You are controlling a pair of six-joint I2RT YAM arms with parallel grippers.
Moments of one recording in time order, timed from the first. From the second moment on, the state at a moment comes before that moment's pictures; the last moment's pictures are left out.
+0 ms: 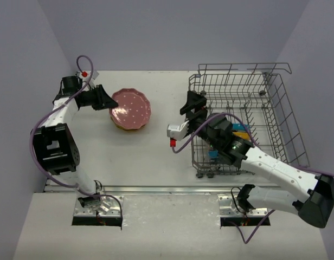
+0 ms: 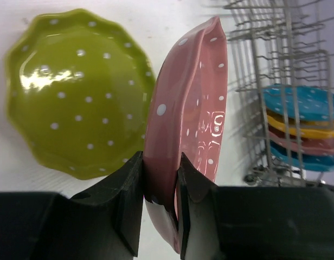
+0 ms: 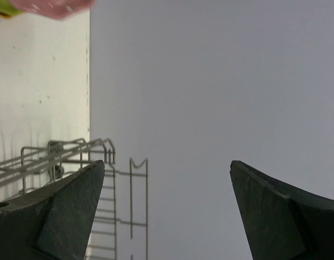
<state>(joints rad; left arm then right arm) 0.26 1.65 1.28 -0.50 0.93 -0.12 0.90 1.09 0.77 0.21 0.21 -1.54</state>
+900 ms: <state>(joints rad) 0.26 1.88 1.34 -0.38 0.58 -0.11 0.47 1.15 1.21 -0.80 0.13 -0.91</state>
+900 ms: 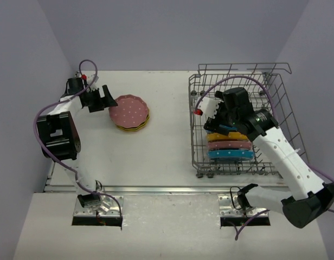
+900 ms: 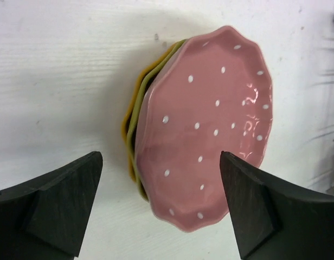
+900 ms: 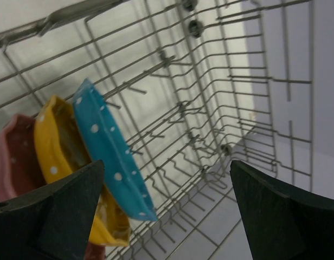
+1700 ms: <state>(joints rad) 0.07 1.22 1.11 -0.34 0.33 0.13 0.17 1.56 1.65 -1.36 -0.30 -1.32</state>
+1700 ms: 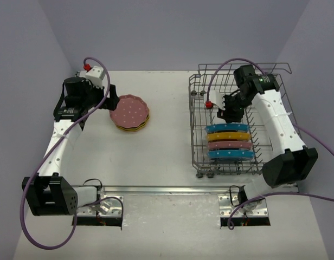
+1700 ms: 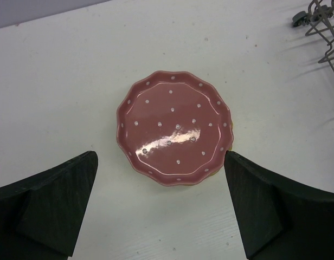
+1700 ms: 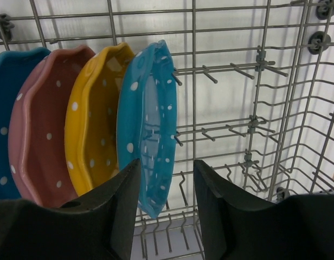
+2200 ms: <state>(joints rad) 0.07 1.22 1.11 -0.37 0.33 0.13 0.16 1.54 1.50 -1.37 -0.30 -1.36</state>
